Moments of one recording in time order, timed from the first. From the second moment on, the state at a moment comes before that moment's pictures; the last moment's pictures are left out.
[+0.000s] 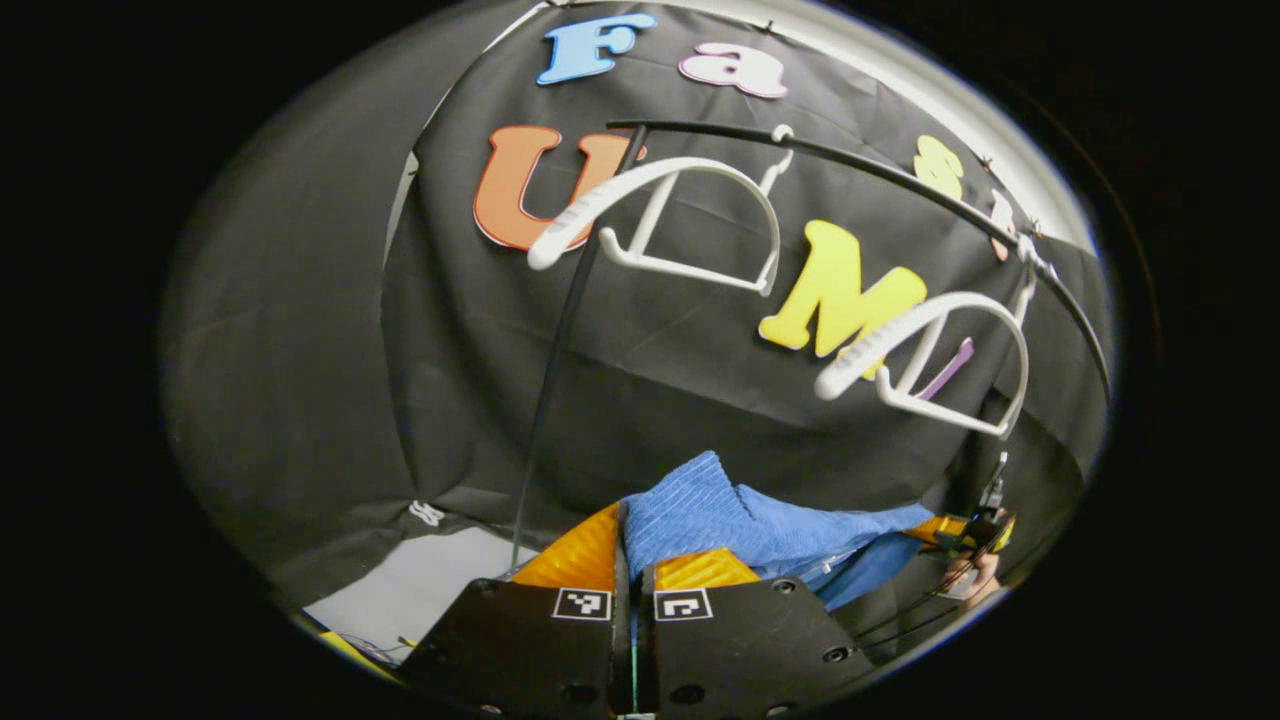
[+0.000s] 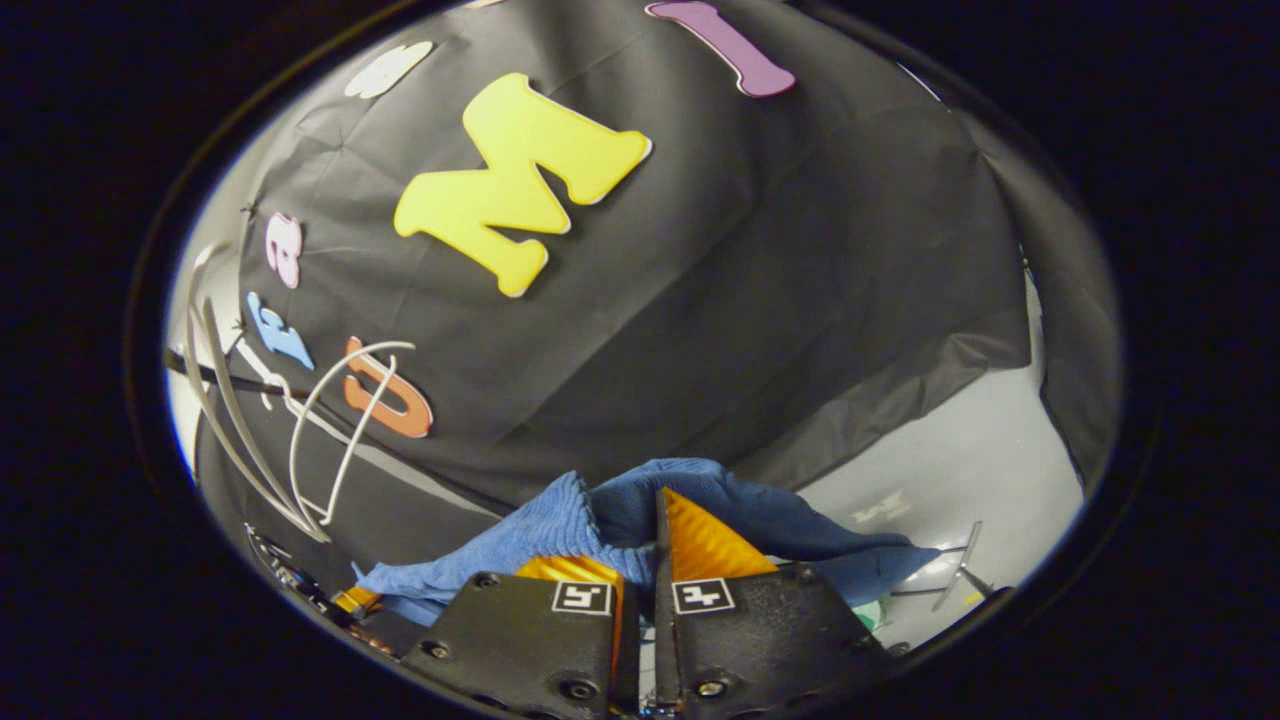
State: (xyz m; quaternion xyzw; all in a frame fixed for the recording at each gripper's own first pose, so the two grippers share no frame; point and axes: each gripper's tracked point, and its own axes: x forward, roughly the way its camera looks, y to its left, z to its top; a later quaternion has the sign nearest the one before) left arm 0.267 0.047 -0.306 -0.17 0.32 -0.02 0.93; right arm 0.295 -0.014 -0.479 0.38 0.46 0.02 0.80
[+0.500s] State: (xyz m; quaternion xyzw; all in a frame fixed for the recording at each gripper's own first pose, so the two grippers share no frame) left arm 0.210 0.032 -0.288 -0.12 0.30 -0.05 0.94; right arm 0.202 0.019 -0.467 0.31 0.49 0.04 0.81
